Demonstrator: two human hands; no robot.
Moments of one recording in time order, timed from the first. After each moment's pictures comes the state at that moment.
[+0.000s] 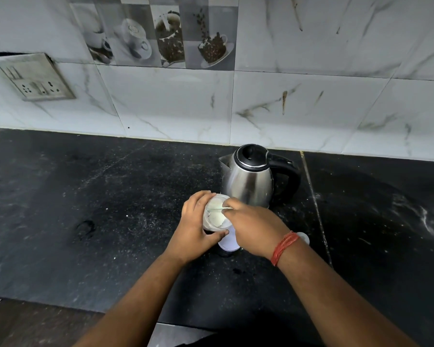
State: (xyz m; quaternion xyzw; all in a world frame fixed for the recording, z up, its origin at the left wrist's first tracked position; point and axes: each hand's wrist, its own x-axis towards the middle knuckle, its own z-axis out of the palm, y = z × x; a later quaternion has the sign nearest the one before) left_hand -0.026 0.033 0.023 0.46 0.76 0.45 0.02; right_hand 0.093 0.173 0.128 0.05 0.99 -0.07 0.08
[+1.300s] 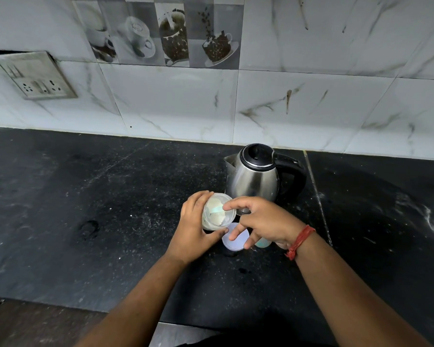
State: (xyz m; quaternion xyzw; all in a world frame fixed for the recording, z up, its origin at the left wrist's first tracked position) left_hand -0.033 0.020 0.021 0.43 0.78 0.46 0.03; right_hand 0.089 0.176 0.137 0.23 0.74 -0.62 0.11
